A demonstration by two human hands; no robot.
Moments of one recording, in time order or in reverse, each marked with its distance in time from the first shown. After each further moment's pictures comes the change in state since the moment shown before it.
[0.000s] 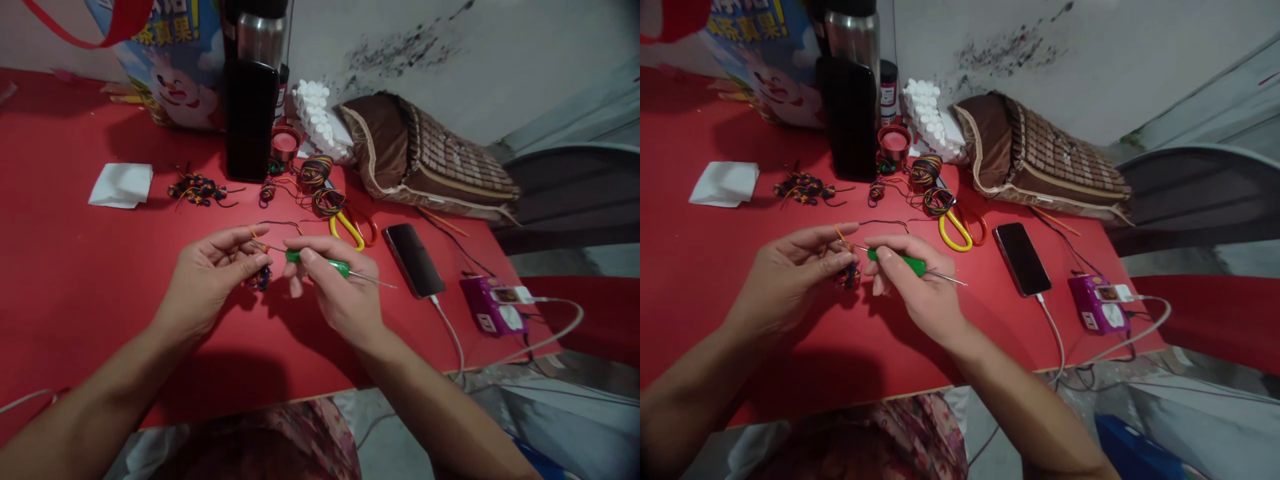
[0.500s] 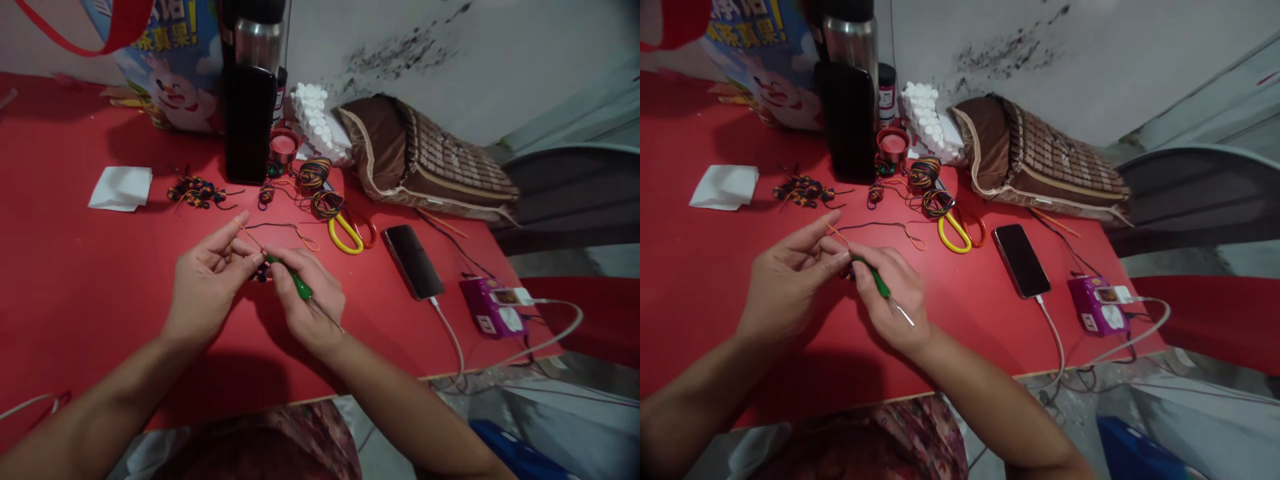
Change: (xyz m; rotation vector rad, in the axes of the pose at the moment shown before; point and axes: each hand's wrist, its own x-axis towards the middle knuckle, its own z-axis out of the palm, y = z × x) left_hand 0.001 -0.005 0.007 -0.002 0.074 0.126; right_hand -0.014 0.028 0.019 -0.523 0.065 -0.365
